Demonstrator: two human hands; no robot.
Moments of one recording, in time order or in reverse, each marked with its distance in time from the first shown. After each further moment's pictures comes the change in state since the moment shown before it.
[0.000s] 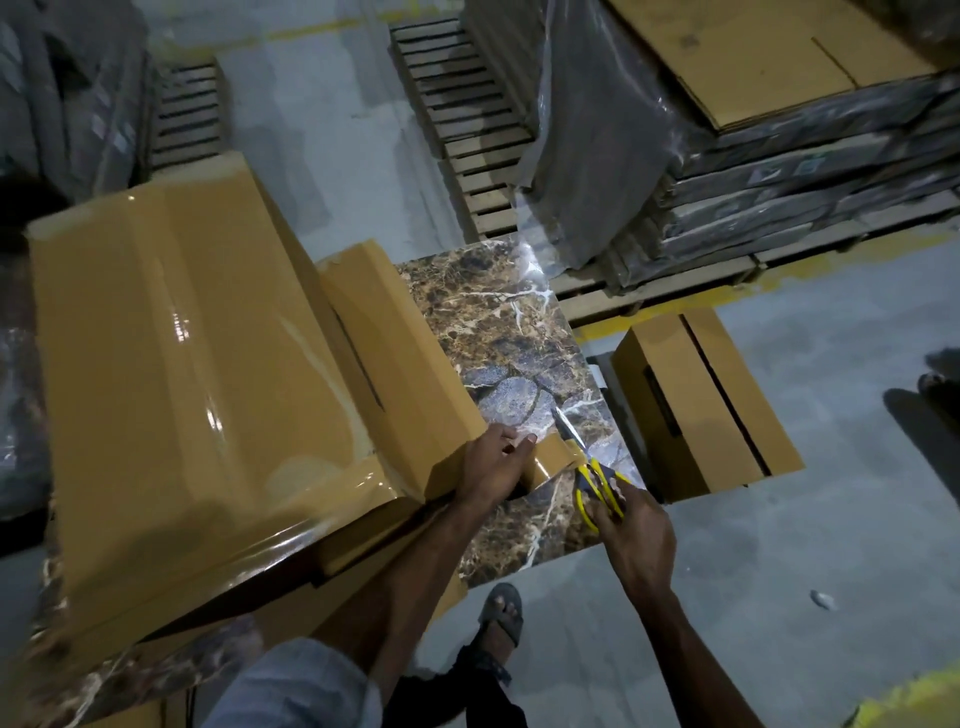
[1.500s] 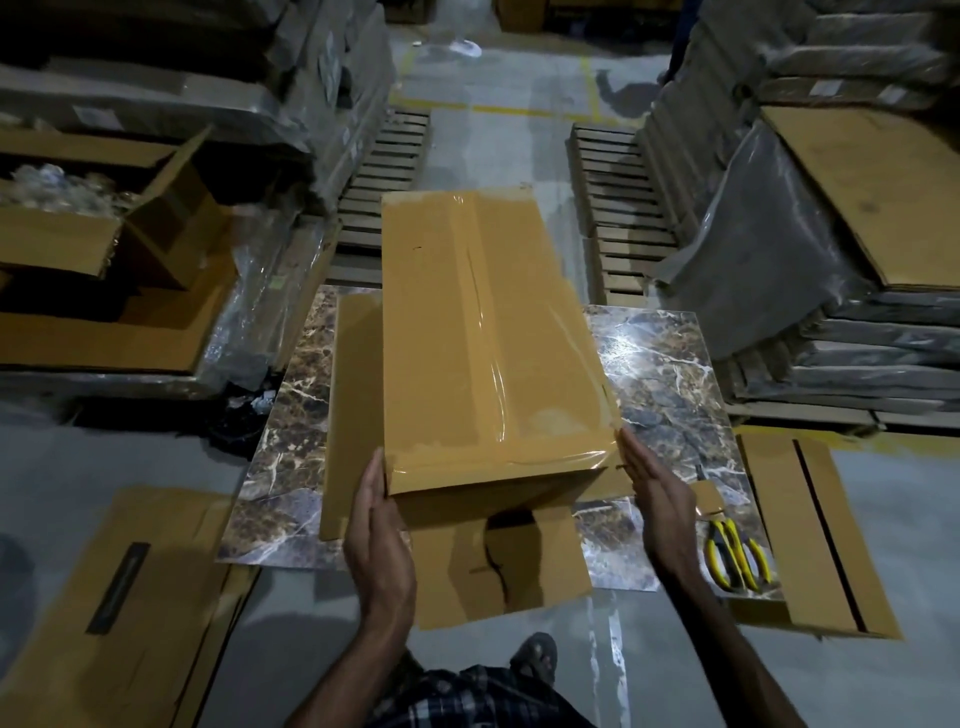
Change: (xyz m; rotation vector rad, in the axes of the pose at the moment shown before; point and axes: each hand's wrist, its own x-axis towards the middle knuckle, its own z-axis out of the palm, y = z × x) left_hand -0.265 -0.157 -0.226 -0.804 0.920 0.091; right_hand -0.124 -0.243 -0.033 0.696 -0.256 -0.499
